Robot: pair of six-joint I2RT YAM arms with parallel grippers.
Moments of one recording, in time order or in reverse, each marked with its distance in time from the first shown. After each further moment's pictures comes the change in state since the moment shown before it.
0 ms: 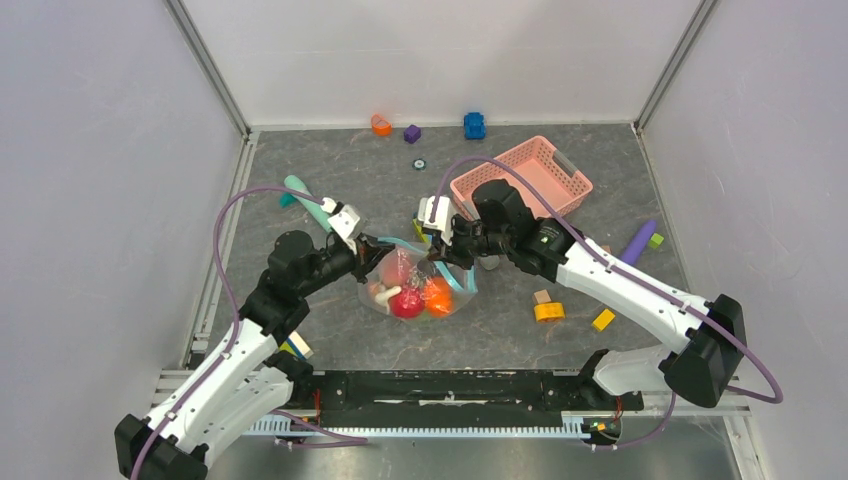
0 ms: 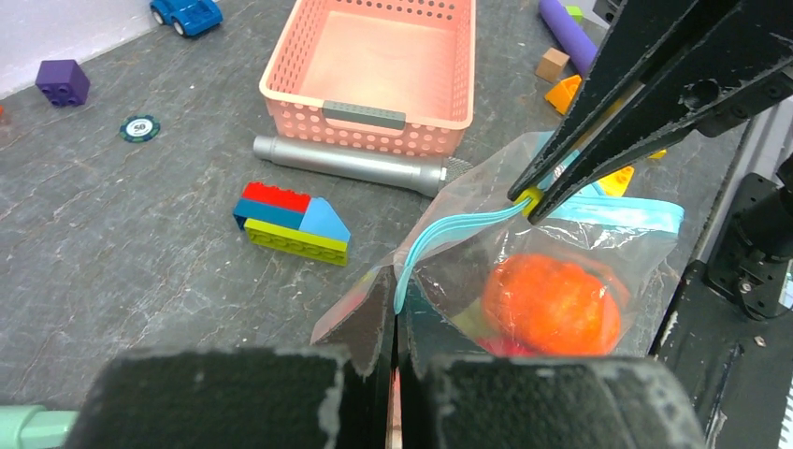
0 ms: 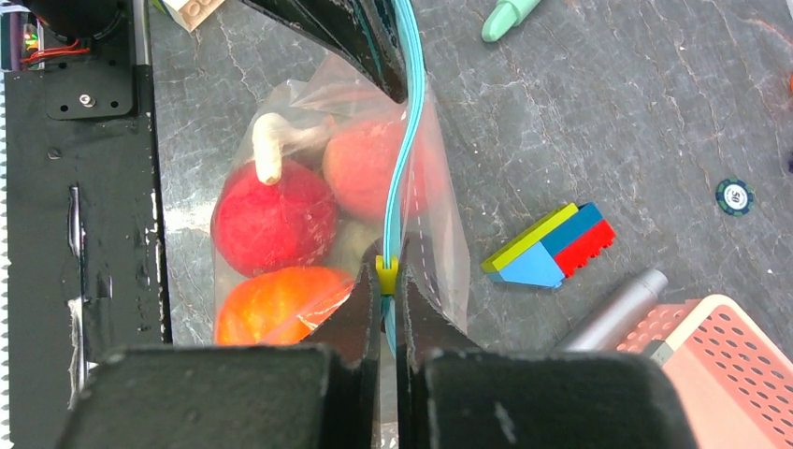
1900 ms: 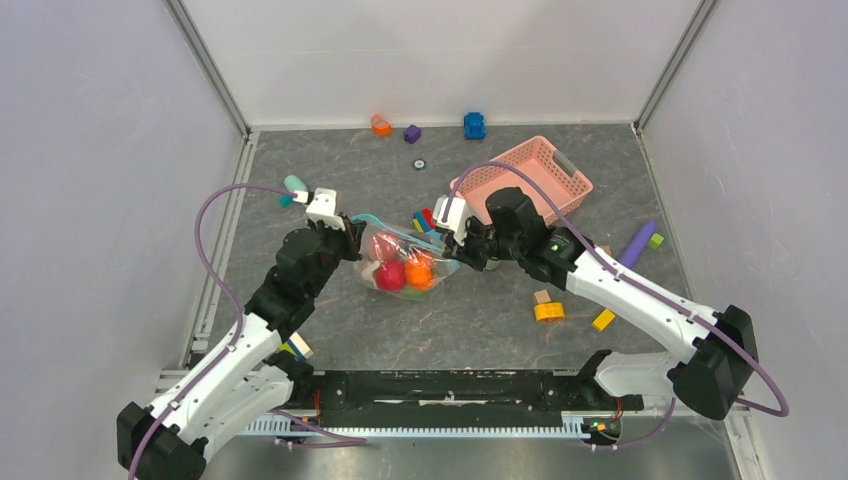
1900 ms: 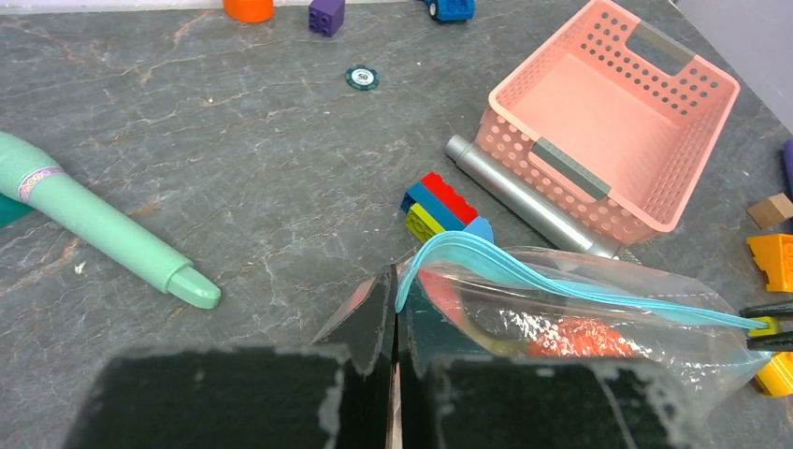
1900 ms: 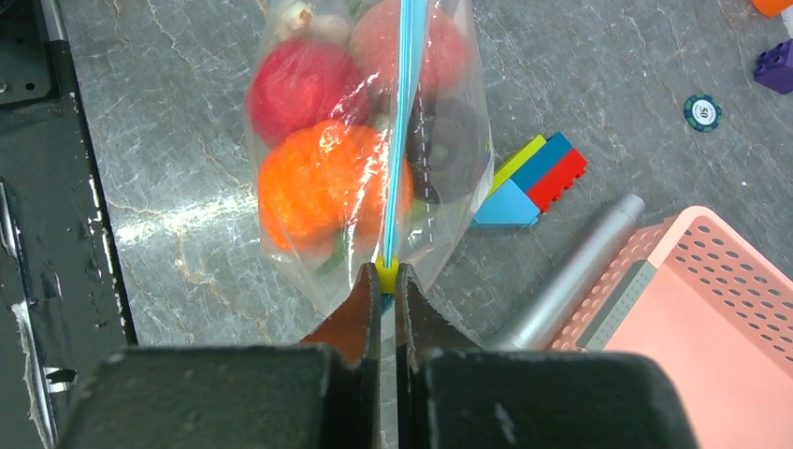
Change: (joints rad) left arm -0.025 0.043 0.000 0.019 -0.574 -0.187; right arm -0.046 -0.069 -0.114 0.029 0.095 0.027
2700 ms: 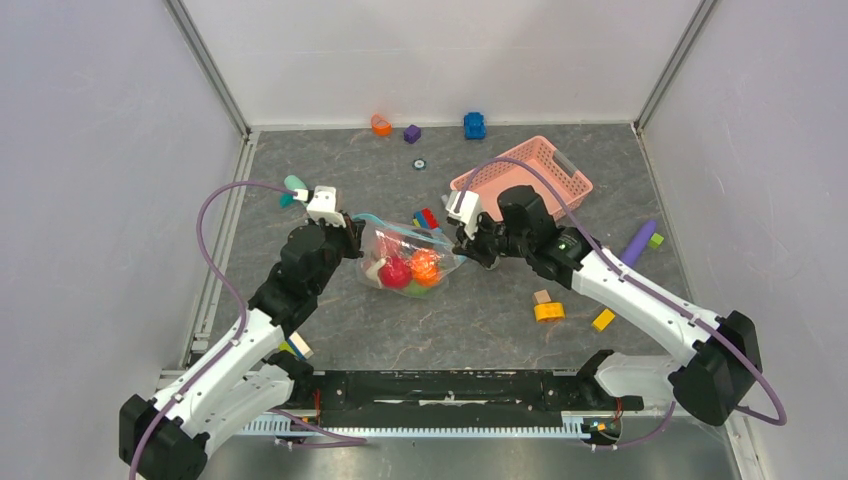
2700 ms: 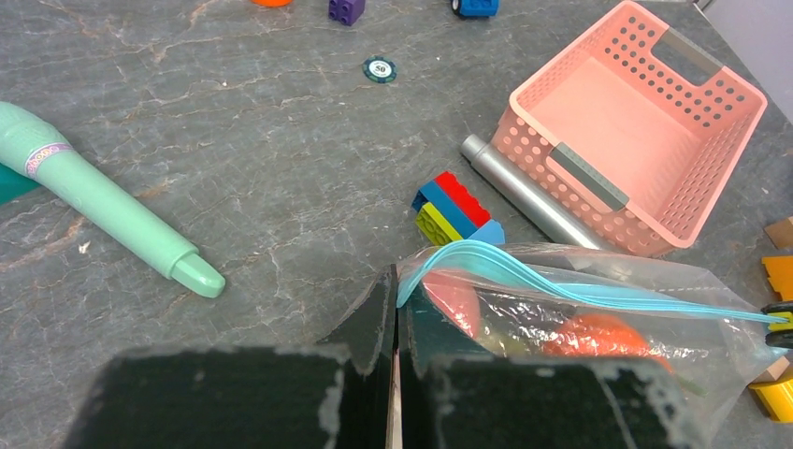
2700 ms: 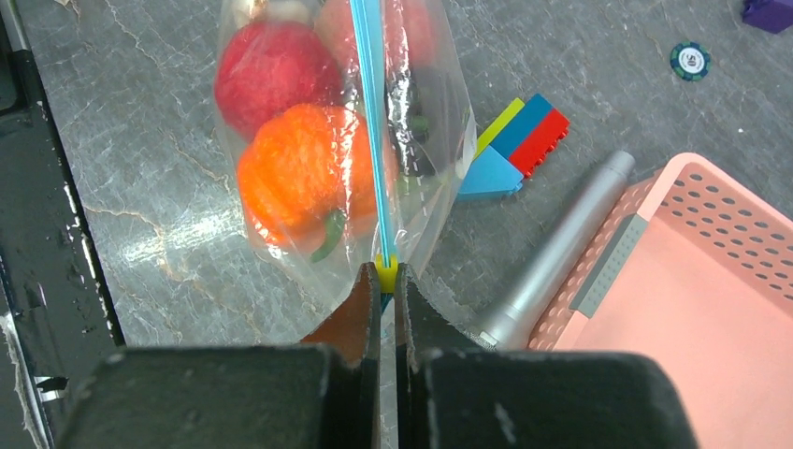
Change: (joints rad) left arm 0.000 0.042 0.008 0.002 -0.058 -0.039; right arm -0.071 -0.021 -0.045 0.024 -0.005 0.034
